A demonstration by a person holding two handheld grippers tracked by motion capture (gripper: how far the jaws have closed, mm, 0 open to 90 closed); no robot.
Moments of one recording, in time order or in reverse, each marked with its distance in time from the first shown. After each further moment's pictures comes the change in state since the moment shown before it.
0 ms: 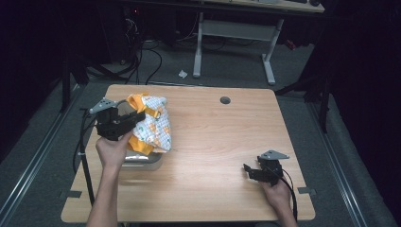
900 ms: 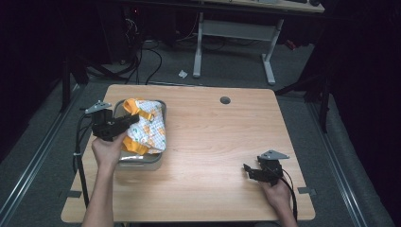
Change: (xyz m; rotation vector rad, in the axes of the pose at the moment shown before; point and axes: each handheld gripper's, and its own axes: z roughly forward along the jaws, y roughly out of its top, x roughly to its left) left arm 0.035 -0.016 0.010 0.042 0.011 -0.048; right arm 0.000 0.000 0.000 0.001 0.000 0.001
